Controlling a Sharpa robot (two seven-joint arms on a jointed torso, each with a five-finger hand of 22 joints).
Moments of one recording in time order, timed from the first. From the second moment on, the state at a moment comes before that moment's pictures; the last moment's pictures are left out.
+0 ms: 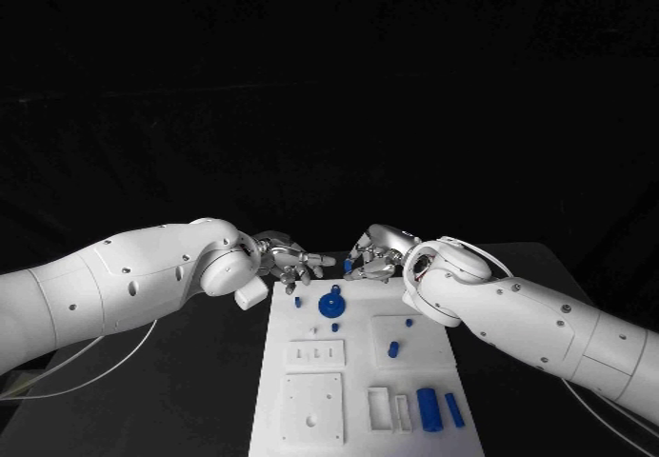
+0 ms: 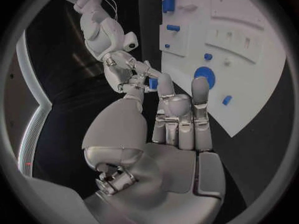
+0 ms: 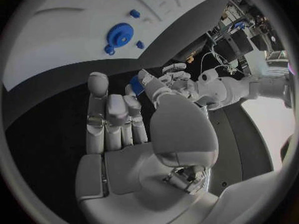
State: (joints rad) left arm 1.45 -0.58 -0.20 1.21 -0.40 0.05 -0.29; left_hand 1.10 -0.10 0.05 0.17 0.21 1.18 -0.01 0.07 1.04 1.41 -0.06 0.54 0.33 1.36 -0.12 1.22 0.59 0.06 1.07 -0.13 1.11 0.56; right arm 1.06 -0.58 0.27 1.34 -1.50 -0.18 -0.25; right_hand 1.28 -0.08 0.34 -0.12 0.19 1.24 0.07 0.06 0.08 1.27 -0.03 1.07 1.14 1.45 -0.09 1.07 1.13 0.08 1.46 -0.11 0.42 1.27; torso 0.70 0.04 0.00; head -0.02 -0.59
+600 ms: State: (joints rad) left arm 1.45 -0.54 -0.20 1.20 -0.46 0.01 -0.35; left_hand 1.09 -0.12 0.05 0.21 0.19 1.17 0.00 0.07 1.00 1.41 -0.06 0.54 0.32 1.35 -0.12 1.22 0.56 0.06 1.07 -0.13 1.06 0.62; right arm 1.06 -0.54 0.23 1.34 -1.53 -0.17 -0.28; right_hand 1.28 -0.09 0.34 -0.12 0.22 1.24 0.07 0.06 0.09 1.27 -0.03 1.07 1.14 1.45 -0.09 1.07 1.13 0.08 1.46 -0.11 0.42 1.27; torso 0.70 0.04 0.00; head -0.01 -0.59
